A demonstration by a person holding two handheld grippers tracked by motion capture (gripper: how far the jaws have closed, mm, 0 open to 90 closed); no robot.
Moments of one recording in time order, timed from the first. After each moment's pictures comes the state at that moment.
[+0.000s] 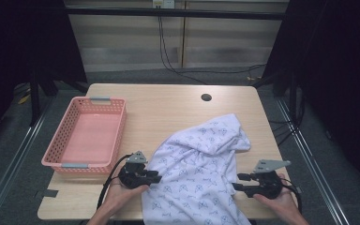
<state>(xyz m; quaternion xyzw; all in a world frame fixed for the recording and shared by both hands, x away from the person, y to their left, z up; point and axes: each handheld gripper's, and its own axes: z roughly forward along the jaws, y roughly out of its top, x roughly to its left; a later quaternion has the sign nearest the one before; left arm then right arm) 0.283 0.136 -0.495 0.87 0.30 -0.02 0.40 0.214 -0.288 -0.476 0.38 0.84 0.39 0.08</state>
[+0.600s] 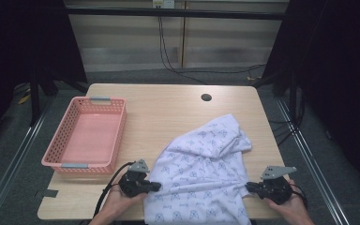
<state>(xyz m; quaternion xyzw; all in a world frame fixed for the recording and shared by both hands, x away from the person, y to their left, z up) 0.259 0.134 -0.498 0.88 0.26 -0.06 0.38 0.198 -0.315 -0.488 0.39 0.86 0.32 0.11</state>
